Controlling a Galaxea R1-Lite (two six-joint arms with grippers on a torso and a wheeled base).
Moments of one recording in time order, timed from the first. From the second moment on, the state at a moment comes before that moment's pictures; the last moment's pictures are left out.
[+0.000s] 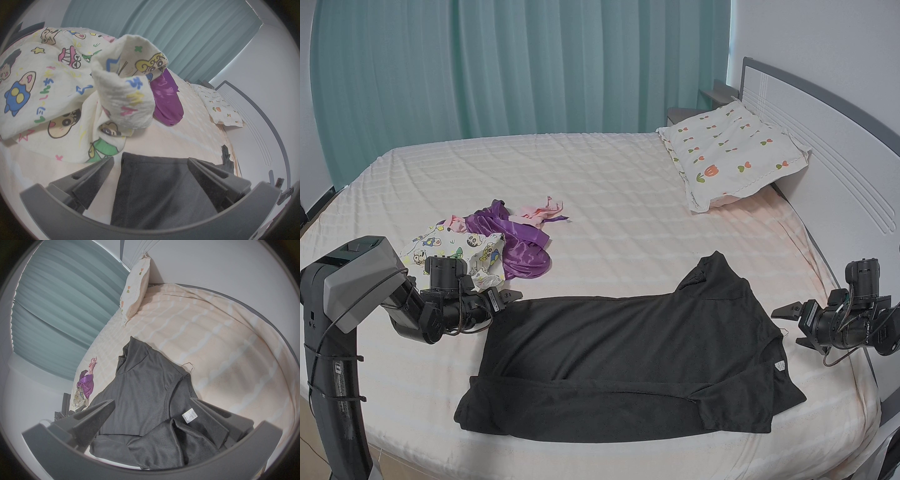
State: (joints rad) left arm -0.09 2.35 -1.07 -0.70 -0.29 -0.52; right arm -0.02 1.75 -0.51 -0.53 0.26 0.64
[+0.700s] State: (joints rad) left arm -0.07 2.34 -1.06 -0.69 -0.28 -0.52; right arm -0.02 1.75 -0.52 -0.53 0.26 0.64
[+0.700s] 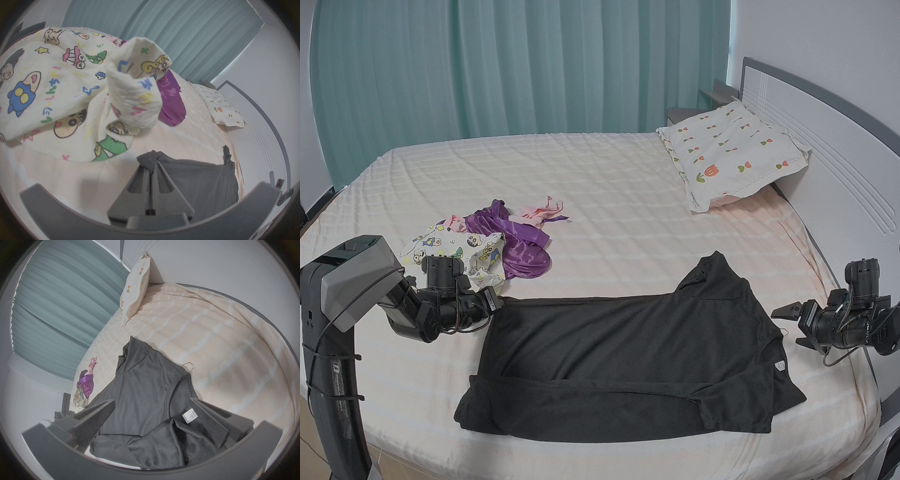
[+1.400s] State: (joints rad) left arm -0.08 2.26 -1.06 -0.70 -0.16 -0.61; right arm -0.02 2.01 -0.86 -0.56 0.26 0.56
